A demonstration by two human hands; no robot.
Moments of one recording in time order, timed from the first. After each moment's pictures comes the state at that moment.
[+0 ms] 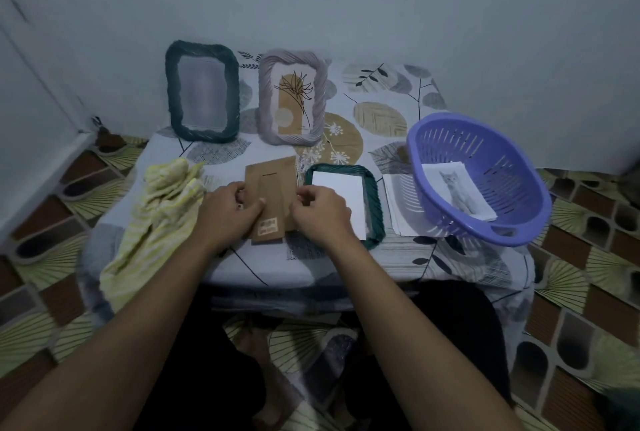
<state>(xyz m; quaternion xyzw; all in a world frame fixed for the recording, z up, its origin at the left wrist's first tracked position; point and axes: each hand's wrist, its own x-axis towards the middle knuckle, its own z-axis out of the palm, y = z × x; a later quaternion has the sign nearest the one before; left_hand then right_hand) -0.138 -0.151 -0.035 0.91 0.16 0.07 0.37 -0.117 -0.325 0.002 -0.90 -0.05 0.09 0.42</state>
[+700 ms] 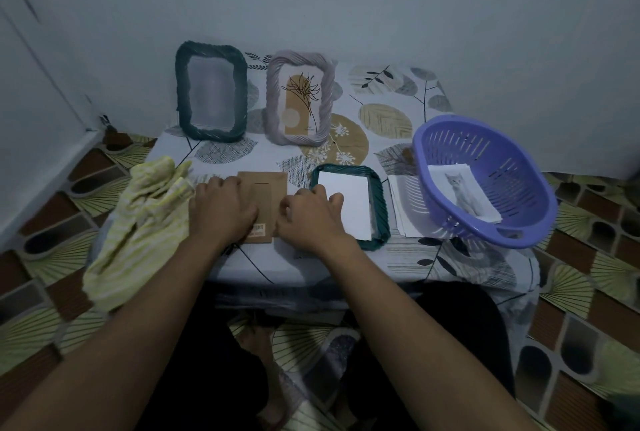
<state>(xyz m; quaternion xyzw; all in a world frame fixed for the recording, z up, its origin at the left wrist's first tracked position) -0.139 -0.142 -0.031 0.96 0.20 0.06 0.18 -0.120 -0.307 -0.003 -0.96 -0.23 0.07 0.14</state>
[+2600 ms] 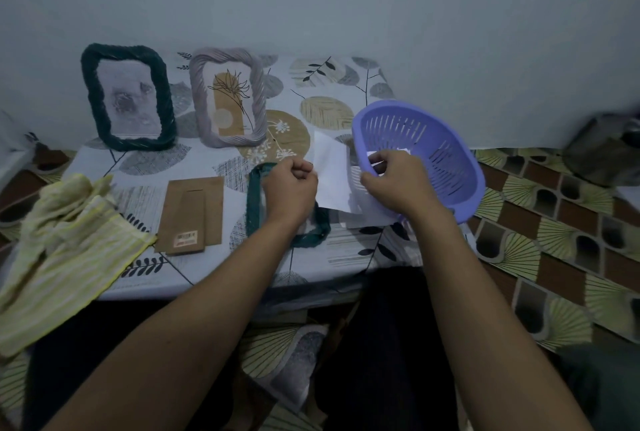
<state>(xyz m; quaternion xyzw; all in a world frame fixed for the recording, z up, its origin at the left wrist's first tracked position) -0.081 -0.339 -0.005 0.79 0.14 0.15 0.57 -0.078 -0.508 0.051 -0.96 -0.01 -0.03 0.29</state>
